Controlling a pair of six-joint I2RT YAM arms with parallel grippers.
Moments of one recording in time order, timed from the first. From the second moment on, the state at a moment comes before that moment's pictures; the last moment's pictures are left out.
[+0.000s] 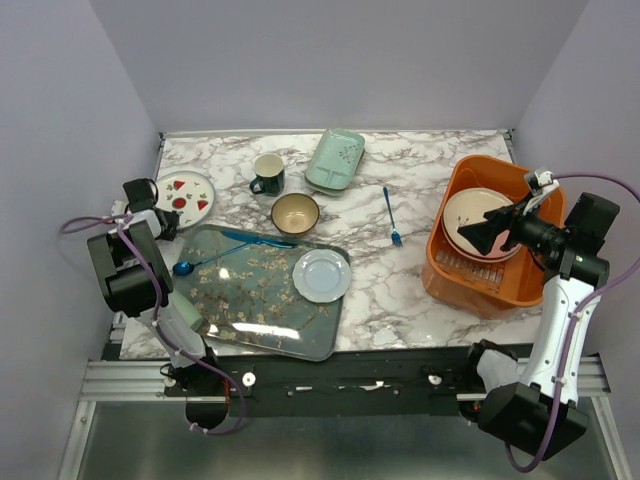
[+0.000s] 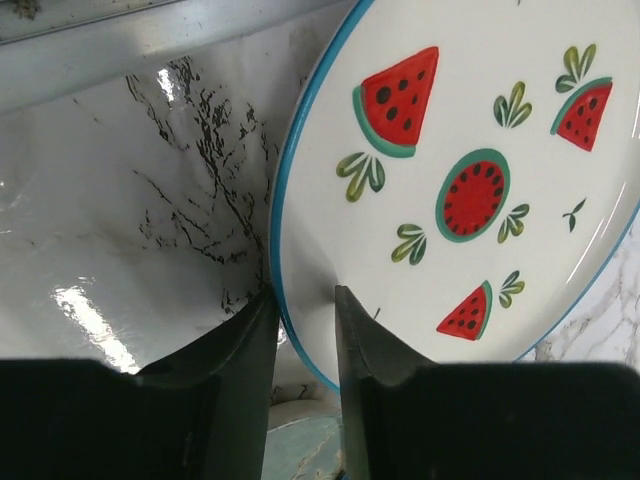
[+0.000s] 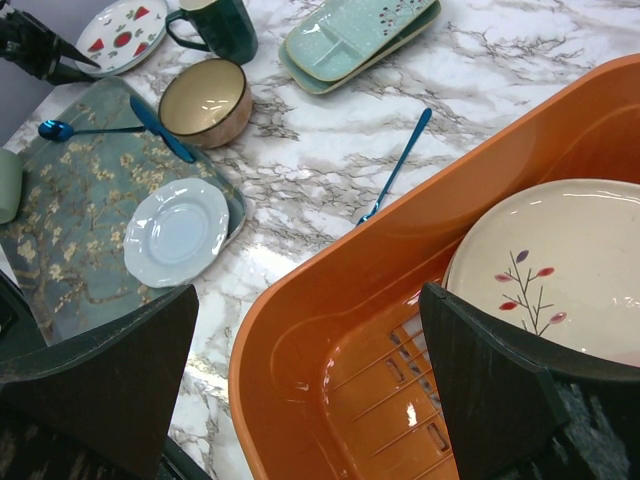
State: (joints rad) left arm 0.40 1.82 1.07 -0.19 -0.06 -1.02; right arm -0.49 0.92 1.00 -0.69 -1.11 -0.31
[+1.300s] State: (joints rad) left arm 0.51 1.62 0.91 0.03 0.32 -1.12; right arm -0.49 0.93 1.00 -0.68 -1.11 -0.31
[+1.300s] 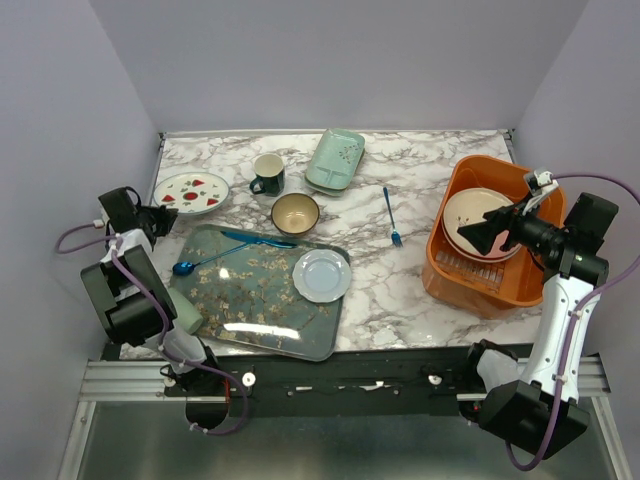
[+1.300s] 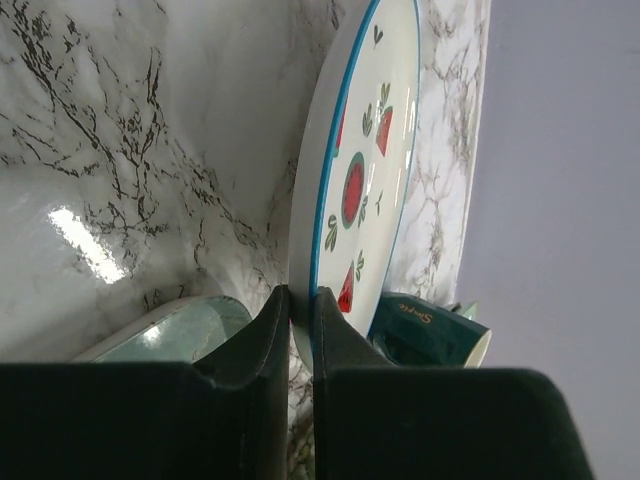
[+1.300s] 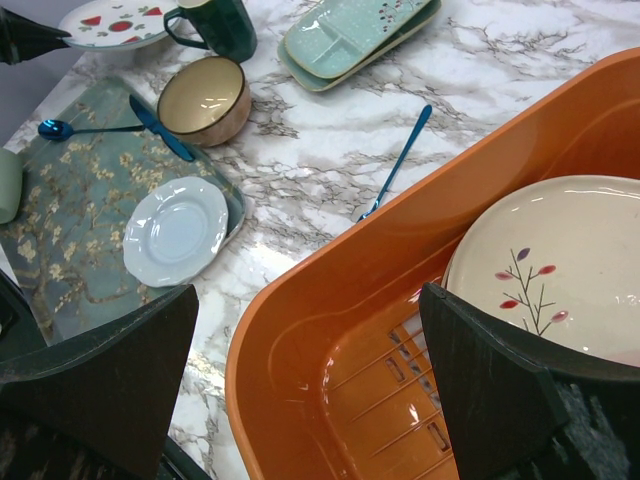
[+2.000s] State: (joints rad) left arm 0.52 1.43 0.86 0.07 0.41 -1.20; right arm -0.49 0.93 1.00 -0.68 -1.11 -0.31
